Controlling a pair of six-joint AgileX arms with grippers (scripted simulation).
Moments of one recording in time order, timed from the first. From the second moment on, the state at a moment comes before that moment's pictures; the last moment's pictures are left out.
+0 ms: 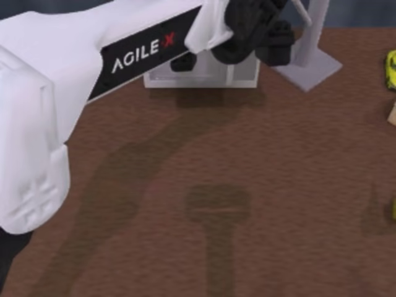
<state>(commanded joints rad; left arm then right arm) -0.73 2.27 2.05 -0.77 -0.44 -0.62 0.00 0.00 0.00 0.00 0.00 0.00</state>
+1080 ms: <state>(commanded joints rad) -0.67 2.49 2.19 -0.67 -0.40 -0.56 0.00 0.00 0.00 0.00 0.00 0.00</state>
